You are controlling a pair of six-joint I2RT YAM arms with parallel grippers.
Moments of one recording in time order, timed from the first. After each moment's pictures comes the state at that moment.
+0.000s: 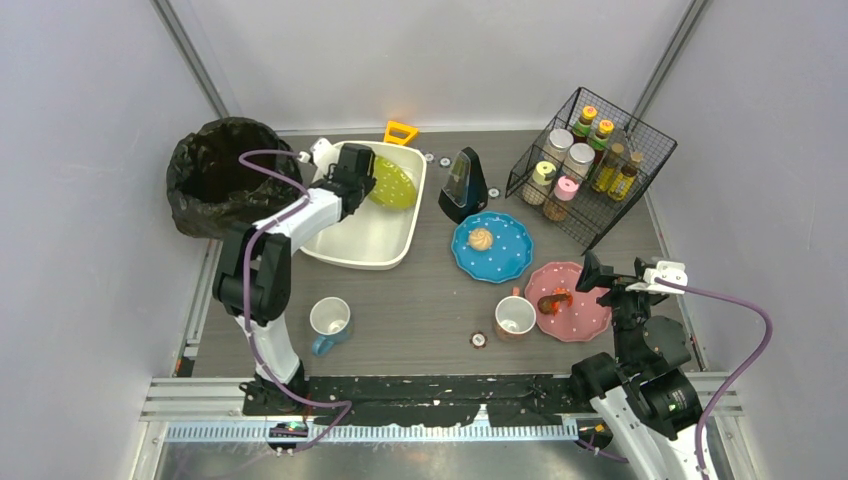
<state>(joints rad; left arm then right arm) -0.36 1.83 1.30 -0.17 -0.46 -1.01 0.38 0.01 0.52 -0.44 0.50 0.05</state>
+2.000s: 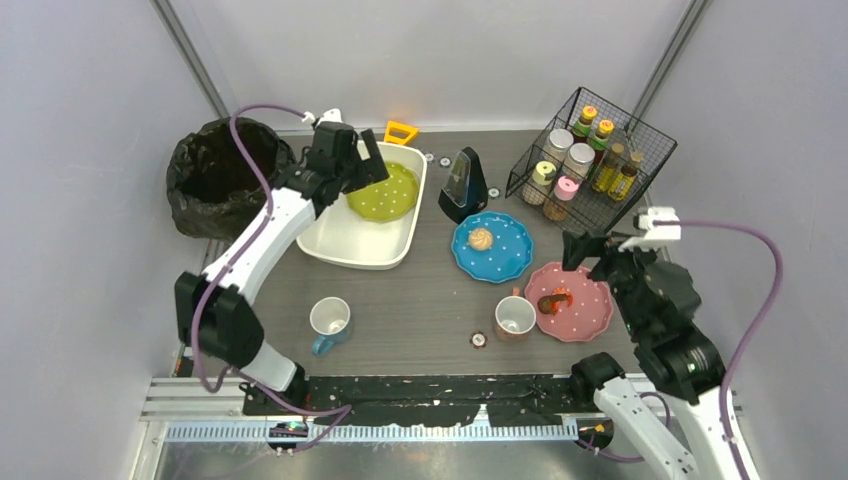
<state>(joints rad) -0.37 1.57 1.44 -0.52 -0.20 -0.58 0.38 0.39 0.85 -0.56 0.29 0.18</state>
